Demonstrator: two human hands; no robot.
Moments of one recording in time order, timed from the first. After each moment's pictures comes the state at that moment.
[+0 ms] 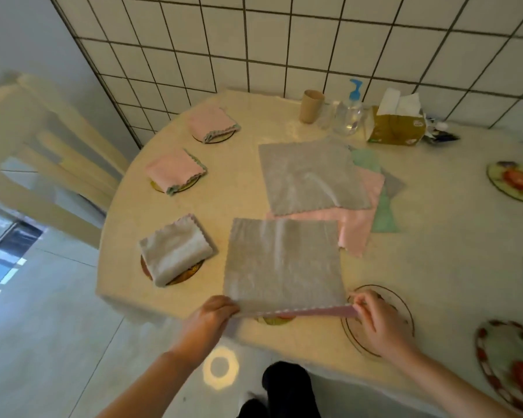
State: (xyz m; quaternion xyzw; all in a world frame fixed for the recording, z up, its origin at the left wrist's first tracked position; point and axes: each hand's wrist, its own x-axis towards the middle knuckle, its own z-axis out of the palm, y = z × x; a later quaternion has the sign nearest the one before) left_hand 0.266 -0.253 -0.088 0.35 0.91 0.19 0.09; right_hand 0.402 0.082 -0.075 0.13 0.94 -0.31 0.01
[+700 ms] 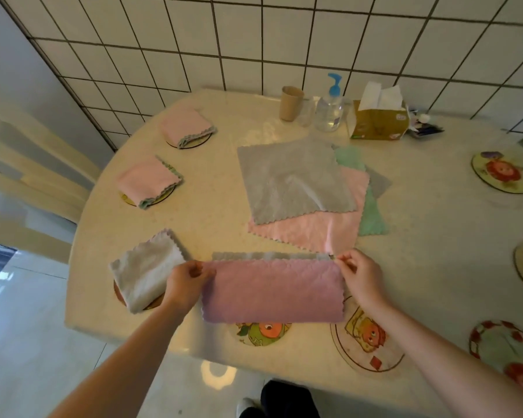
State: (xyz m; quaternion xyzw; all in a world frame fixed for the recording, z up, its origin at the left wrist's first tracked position) left_hand 0.164 -0.194 -0.074 -0.07 0.86 0.45 0.24; right_hand 0.298 0.114 -0.081 0.31 0.87 -0.39 -0.07
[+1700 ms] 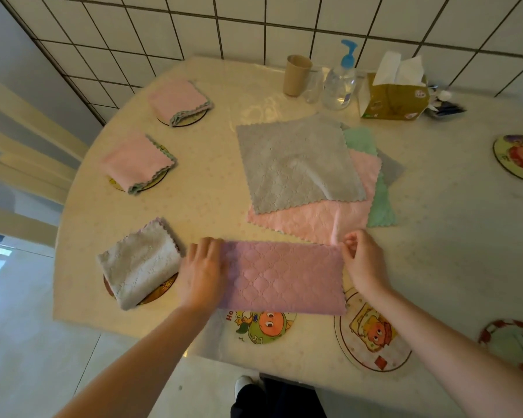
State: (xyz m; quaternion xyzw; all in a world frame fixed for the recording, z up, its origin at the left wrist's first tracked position) left_hand 0.171 -0.164 -0.094 0.22 0.96 0.17 0.00; right_hand 0.271 0.121 -0.095 0.32 0.90 -0.29 -0.06
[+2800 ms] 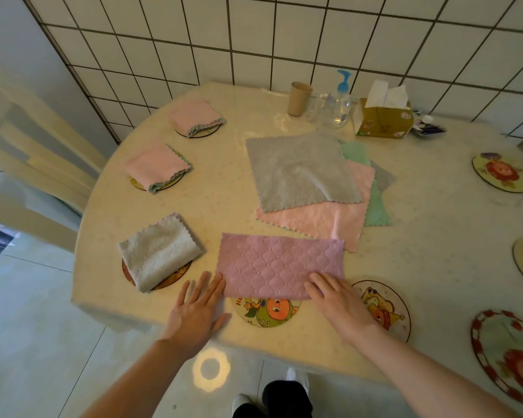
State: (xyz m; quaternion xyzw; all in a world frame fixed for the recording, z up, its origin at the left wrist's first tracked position) left_hand 0.237 -0.254 -0.124 0.35 0.92 -0.04 0.17; right_hand 0.344 0.050 -0.105 -0.05 1.00 0.01 0.08
